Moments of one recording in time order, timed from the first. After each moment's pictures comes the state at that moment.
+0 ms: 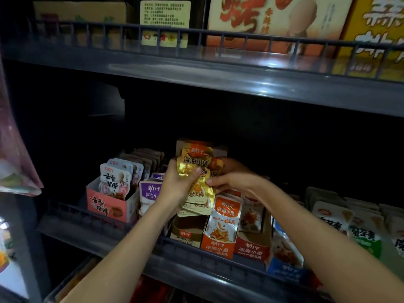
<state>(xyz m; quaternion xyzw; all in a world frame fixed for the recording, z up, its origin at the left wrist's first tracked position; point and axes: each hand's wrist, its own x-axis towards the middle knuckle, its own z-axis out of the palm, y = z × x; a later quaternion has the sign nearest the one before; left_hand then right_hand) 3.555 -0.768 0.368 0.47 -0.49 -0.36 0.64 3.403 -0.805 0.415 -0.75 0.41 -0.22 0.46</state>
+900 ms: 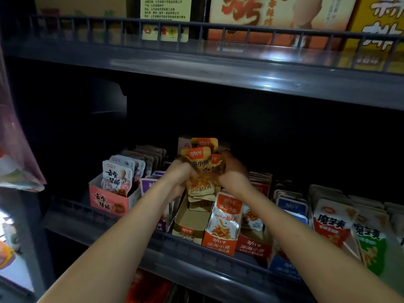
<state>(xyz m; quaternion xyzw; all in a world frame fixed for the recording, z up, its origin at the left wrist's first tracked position) 3.563 -0.798 0.377 0.49 -0.46 -0.49 0.56 3.421 -0.834 0.380 -0.76 0.55 -0.34 0.09</state>
